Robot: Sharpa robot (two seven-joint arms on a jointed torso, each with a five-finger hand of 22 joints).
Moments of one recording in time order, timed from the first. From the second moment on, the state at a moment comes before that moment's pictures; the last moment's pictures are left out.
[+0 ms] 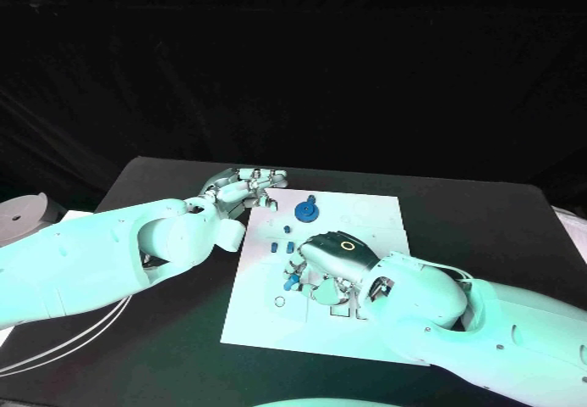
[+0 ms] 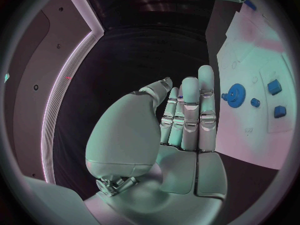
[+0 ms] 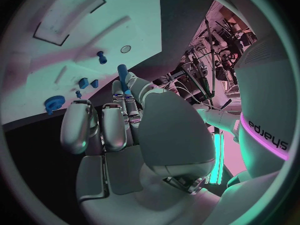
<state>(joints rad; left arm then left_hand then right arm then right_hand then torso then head) 1.19 -0.88 -0.03 1.58 0.09 -0.28 0.28 1.40 -0.14 0.42 0.06 0.13 1.02 0.19 0.14 0.07 1.09 0.11 0.23 0.08 1.21 0.03 1.00 0.48 0.17 1.23 0.12 0.51 0.84 0.98 -0.72 0.04 1.87 -1.79 -0.25 -0.26 1.44 -0.10 0.44 0.04 0.05 1.18 0.12 0.10 0.10 1.22 0.07 0.11 0.06 1.47 -0.02 1.30 1.18 0.08 1.41 0.08 1.31 1.14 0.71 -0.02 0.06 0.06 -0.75</state>
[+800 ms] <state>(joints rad) 1.19 -0.88 -0.03 1.58 0.09 -0.27 0.28 1.40 -0.14 0.42 0.06 0.13 1.02 0.19 0.14 0.07 1.09 0.11 0.23 0.08 1.21 0.03 1.00 0.48 0.17 1.23 0.12 0.51 0.84 0.95 -0.64 0.02 1.76 -1.78 -0.19 -0.24 1.44 -0.09 0.44 0.04 0.05 1.17 0.12 0.09 0.09 1.22 0.07 0.10 0.06 1.47 -0.02 1.30 1.17 0.08 1.41 0.08 1.31 1.14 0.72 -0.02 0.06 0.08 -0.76</state>
